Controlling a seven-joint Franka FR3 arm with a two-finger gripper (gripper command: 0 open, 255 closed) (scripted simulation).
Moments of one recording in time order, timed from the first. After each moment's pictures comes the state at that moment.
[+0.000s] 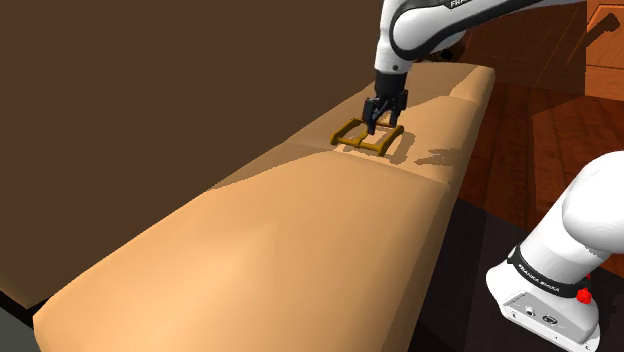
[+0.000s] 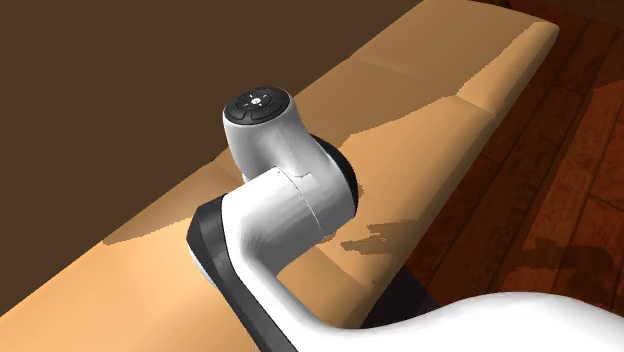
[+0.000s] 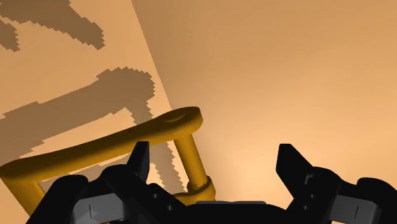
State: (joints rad) arm -0.06 -0.24 0.08 -2.29 0.03 2.02 0.13
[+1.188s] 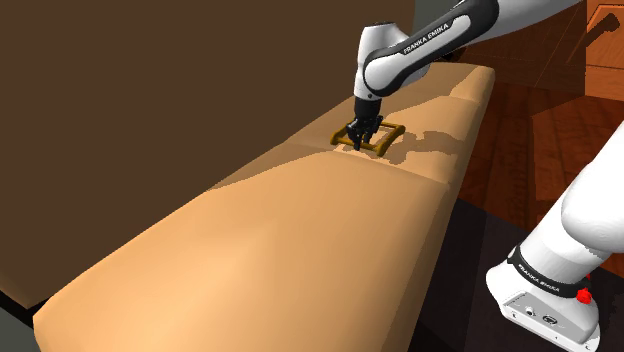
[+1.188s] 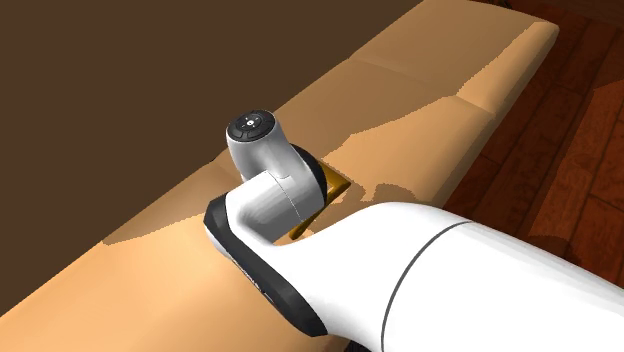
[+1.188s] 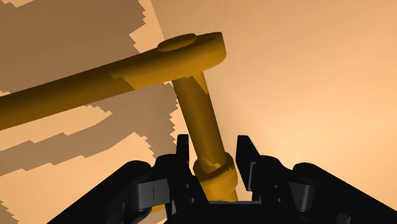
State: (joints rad) arm -0.08 0.02 0.09 -2.22 -0.02 2.26 0.16
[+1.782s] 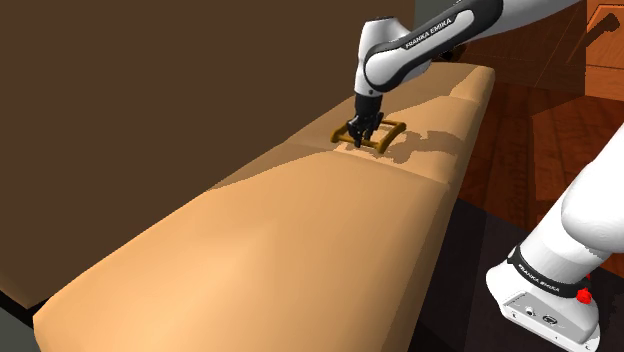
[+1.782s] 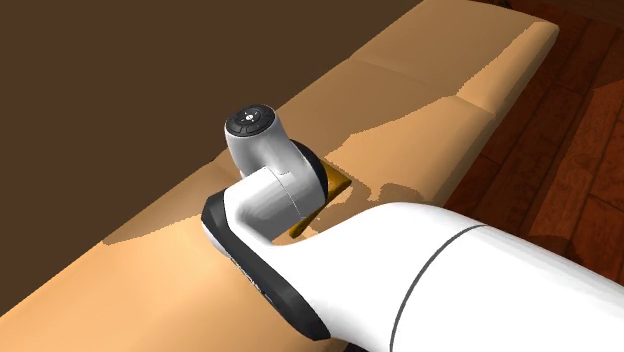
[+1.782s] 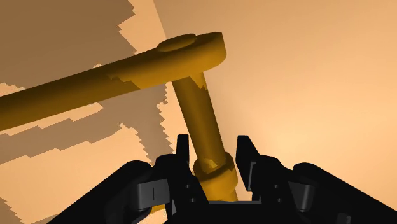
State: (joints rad) arm -0.08 0.01 0.09 -2.21 -0.02 2.24 0.16
